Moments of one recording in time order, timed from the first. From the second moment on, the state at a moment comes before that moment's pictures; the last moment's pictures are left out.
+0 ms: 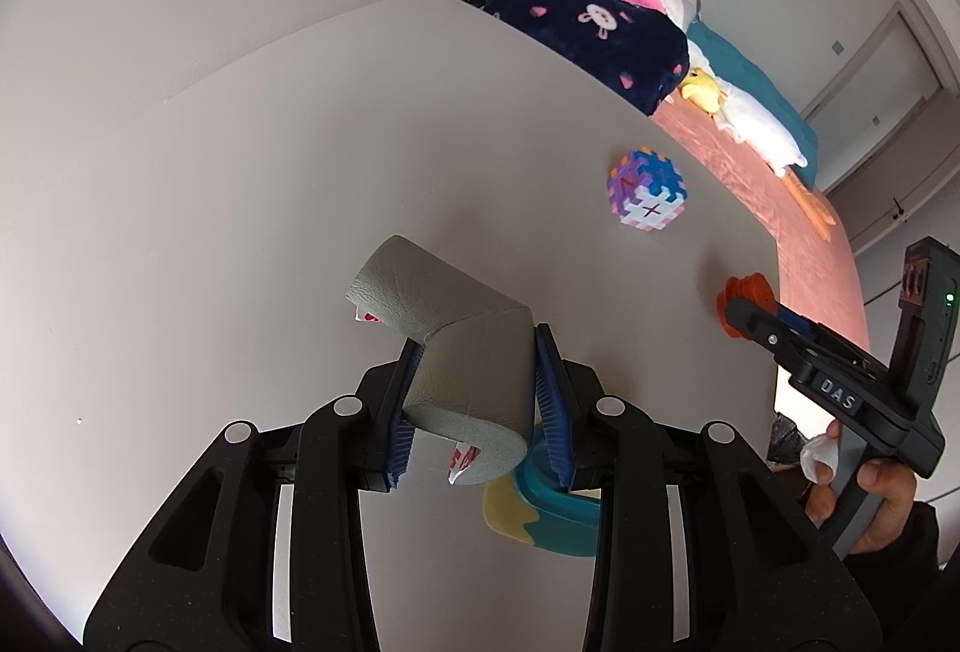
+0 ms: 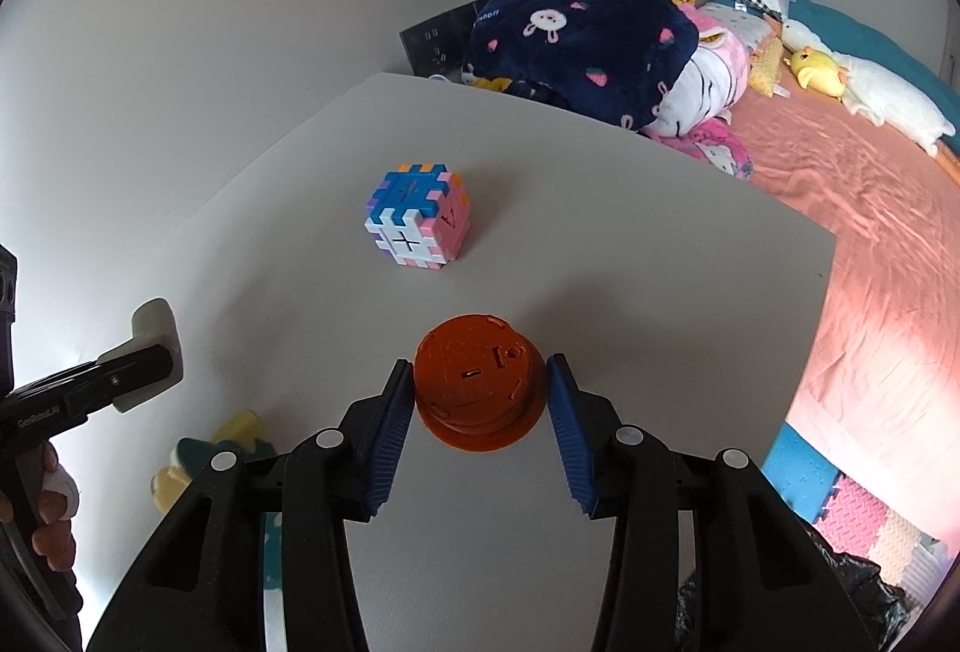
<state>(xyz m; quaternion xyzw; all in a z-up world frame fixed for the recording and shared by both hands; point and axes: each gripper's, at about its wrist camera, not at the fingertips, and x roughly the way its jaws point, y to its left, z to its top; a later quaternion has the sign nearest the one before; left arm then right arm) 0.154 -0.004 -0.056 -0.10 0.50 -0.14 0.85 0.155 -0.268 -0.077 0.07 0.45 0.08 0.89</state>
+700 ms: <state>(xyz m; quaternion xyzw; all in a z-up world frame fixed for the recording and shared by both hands) 0.118 -0.061 -0.024 -0.04 0.48 -0.21 0.85 0.081 -0.287 -0.031 0.08 0.41 0.07 0.91</state>
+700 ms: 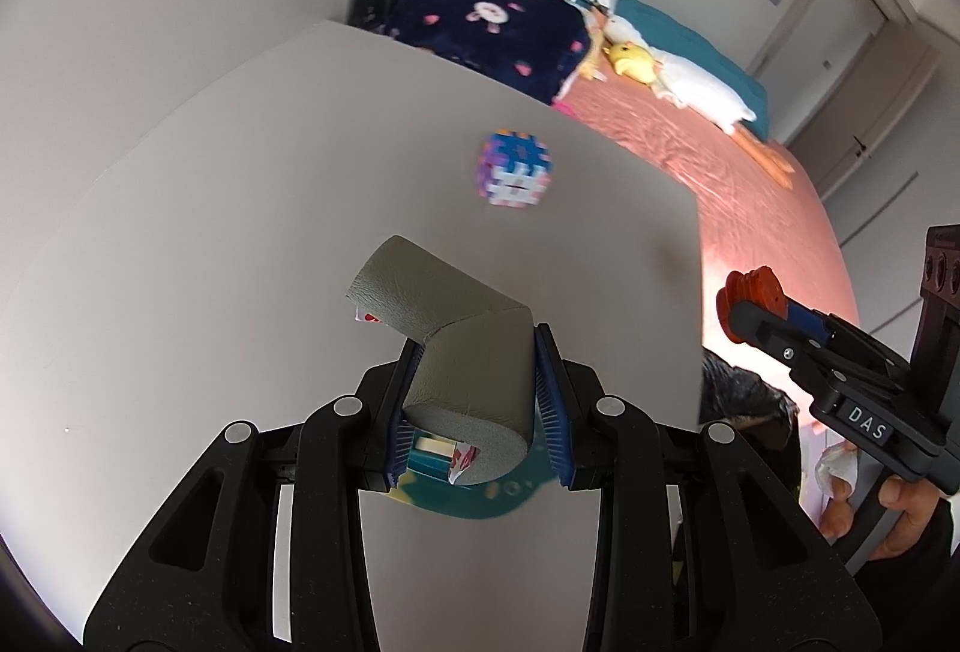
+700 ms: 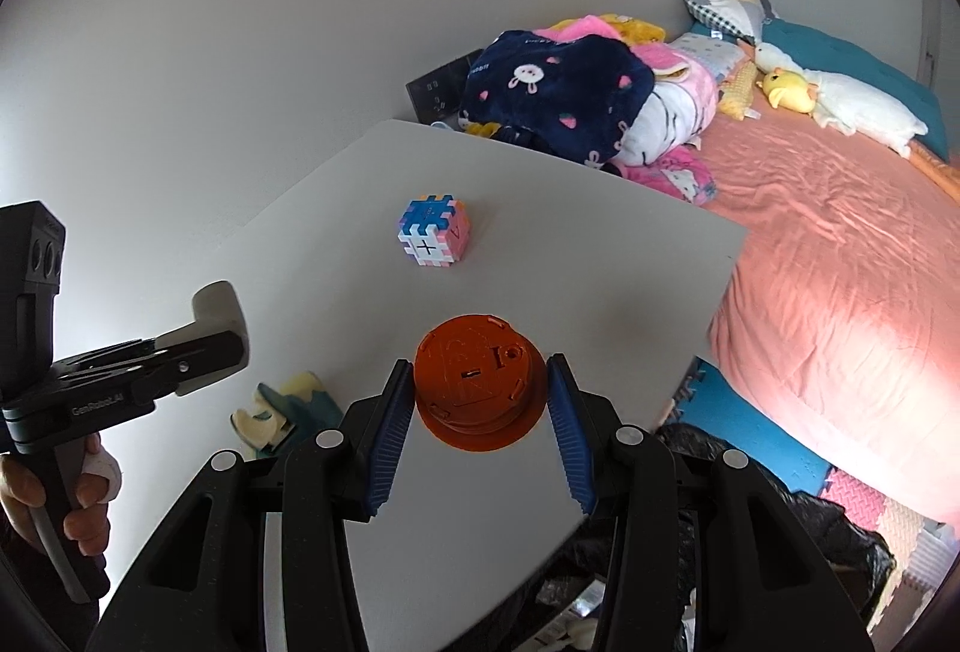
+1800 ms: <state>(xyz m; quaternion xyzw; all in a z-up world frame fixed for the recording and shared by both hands) 0.044 -0.176 -0.001 0.03 0.47 -0.31 0.83 -0.051 -0.361 0.000 0.12 0.37 0.00 0.92</state>
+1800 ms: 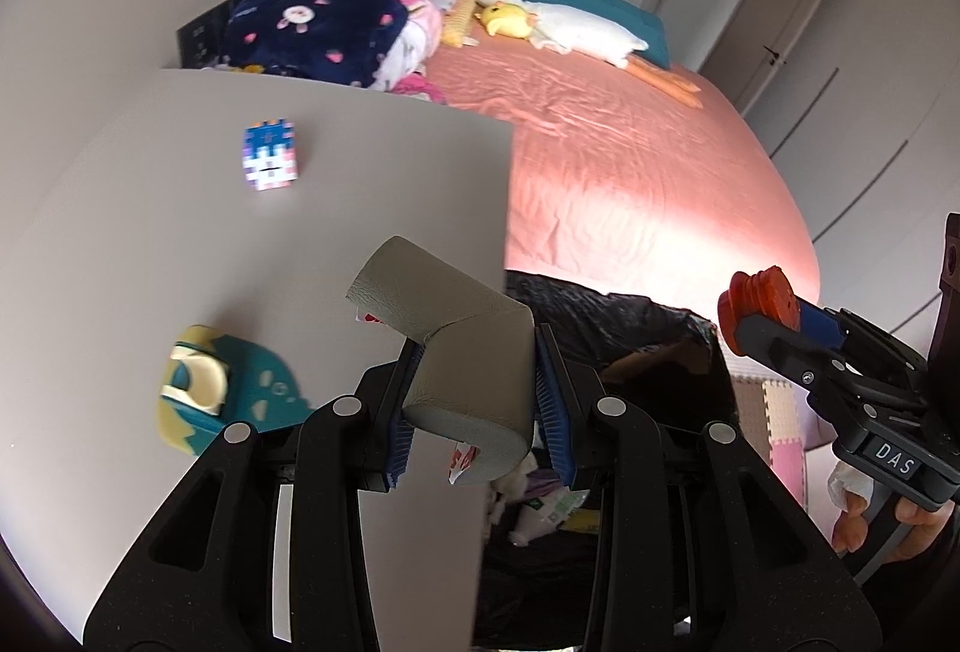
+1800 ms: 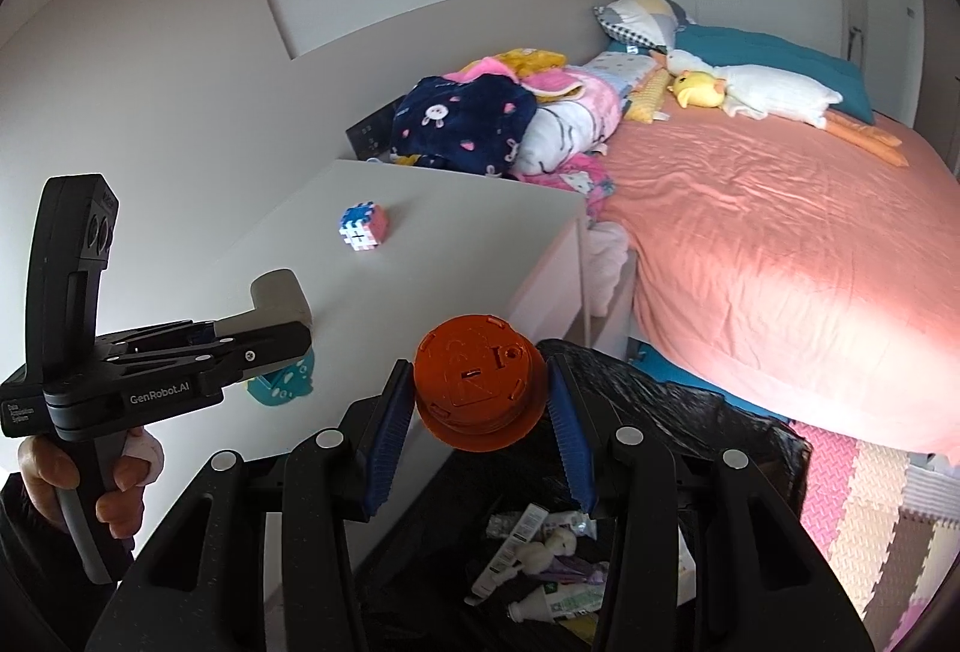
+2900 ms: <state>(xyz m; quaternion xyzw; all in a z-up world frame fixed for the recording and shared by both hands) -0.013 -0.293 -0.004 0.16 0.44 -0.38 0.80 -0.128 -0.468 0.009 0.20 0.30 -0.10 0.93</state>
